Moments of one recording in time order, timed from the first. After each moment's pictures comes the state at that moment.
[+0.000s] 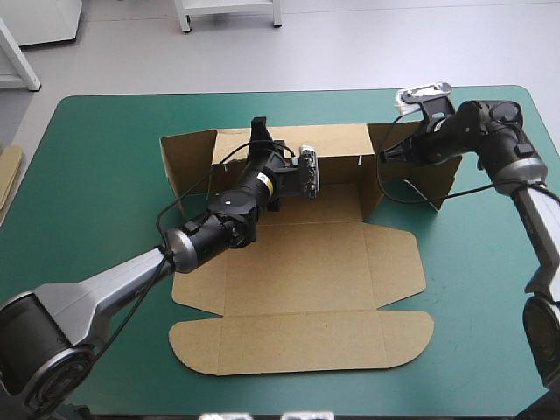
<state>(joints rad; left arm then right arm) -0.77 1.70 -1.29 1.36 0.42 -0.19 0.14 1.68 -1.62 0.14 0.93 -0.20</state>
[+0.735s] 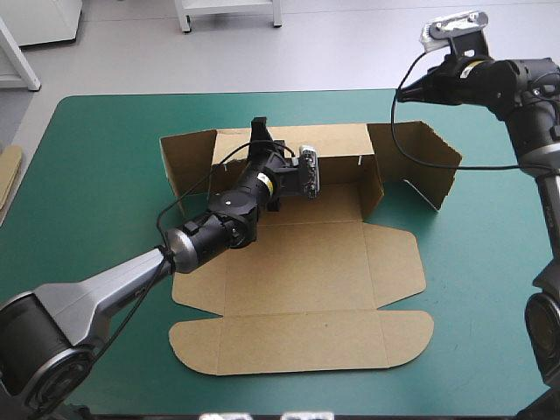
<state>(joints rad) -0.77 1.70 -1.29 1.36 0.42 -0.19 0.11 1.68 -1.91 0.11 0.87 -0.20</state>
